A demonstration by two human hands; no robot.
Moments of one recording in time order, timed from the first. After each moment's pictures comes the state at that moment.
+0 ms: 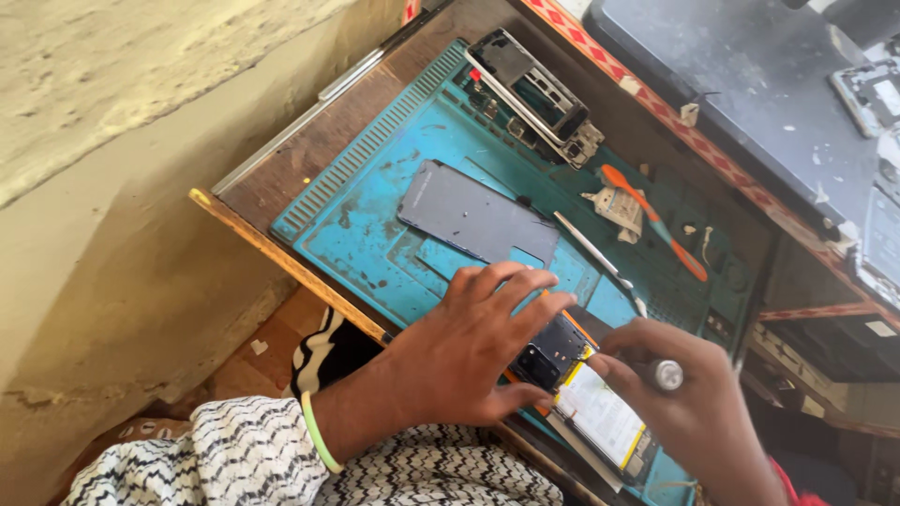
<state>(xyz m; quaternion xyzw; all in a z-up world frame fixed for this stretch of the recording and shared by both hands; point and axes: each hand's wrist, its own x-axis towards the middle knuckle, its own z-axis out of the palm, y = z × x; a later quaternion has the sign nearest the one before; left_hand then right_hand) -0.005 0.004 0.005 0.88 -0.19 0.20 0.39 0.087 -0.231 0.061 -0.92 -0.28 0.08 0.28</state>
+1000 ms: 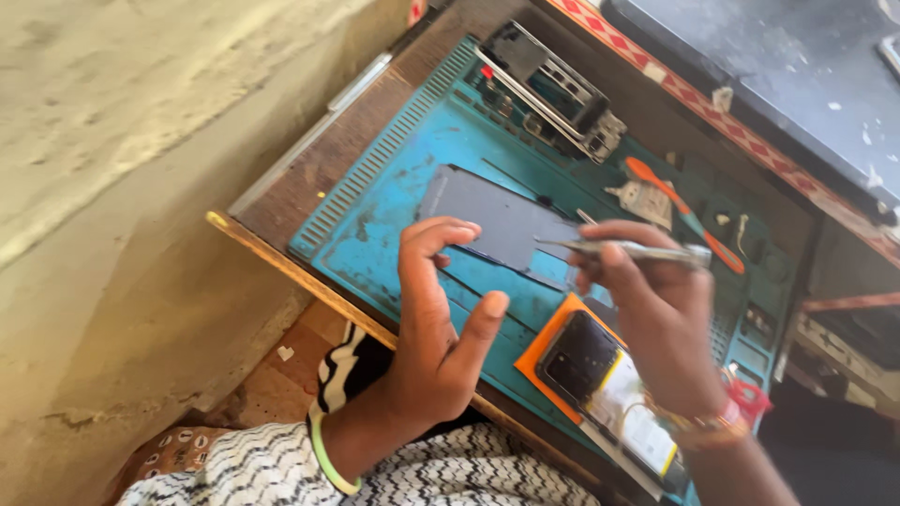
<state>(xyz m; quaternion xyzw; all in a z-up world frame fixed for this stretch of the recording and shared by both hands) -0.014 0.013 -0.013 0.68 0.02 0.36 0.64 0.111 -0.154 0.042 -0.73 -0.23 0.15 0.63</state>
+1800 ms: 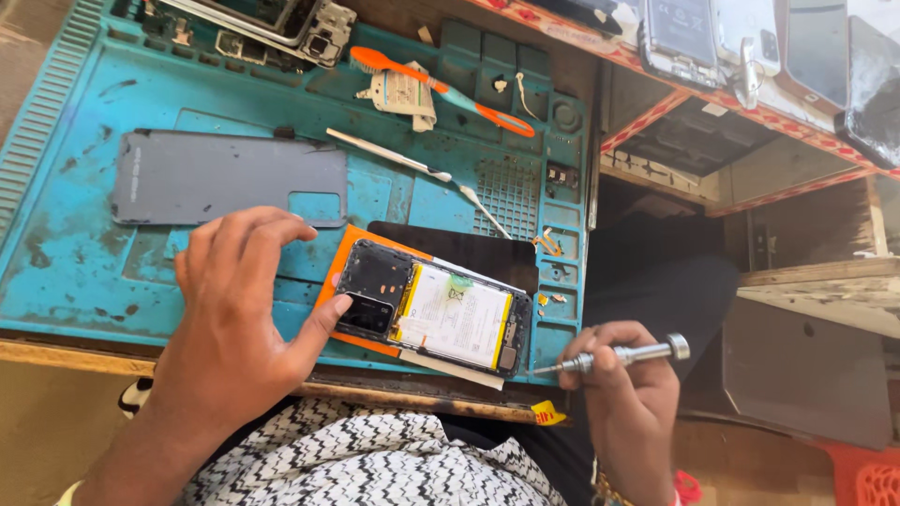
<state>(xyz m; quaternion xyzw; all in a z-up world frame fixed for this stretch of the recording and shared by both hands) 0.009 -0.013 0.008 0.92 -0.08 0.18 0.34 -0.017 -0.361 -0.015 -0.60 -0.03 0.00 0.80</state>
